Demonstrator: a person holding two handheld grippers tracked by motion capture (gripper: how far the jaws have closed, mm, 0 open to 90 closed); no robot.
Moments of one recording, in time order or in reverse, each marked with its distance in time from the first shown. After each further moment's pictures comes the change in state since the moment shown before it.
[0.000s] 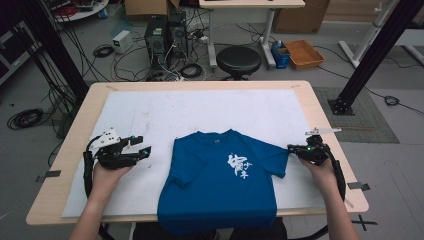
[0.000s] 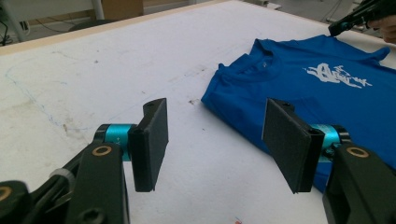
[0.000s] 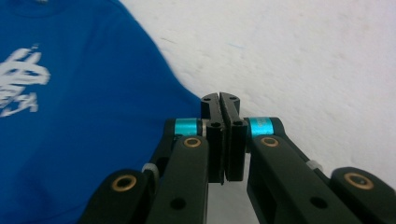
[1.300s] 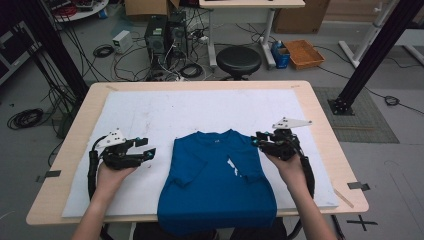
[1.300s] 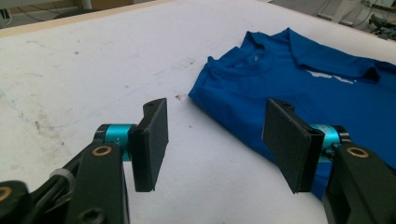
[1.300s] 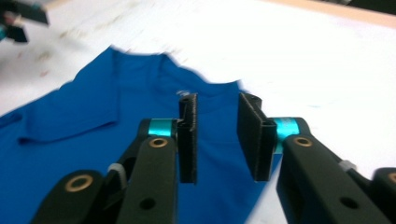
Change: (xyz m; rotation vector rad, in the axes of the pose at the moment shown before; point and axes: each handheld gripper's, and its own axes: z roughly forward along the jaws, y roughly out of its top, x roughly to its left) left arm -0.006 0.002 0.012 0.029 -0.038 -0.016; right arm 0.121 0.062 -0.006 -0.181 0.065 -0.114
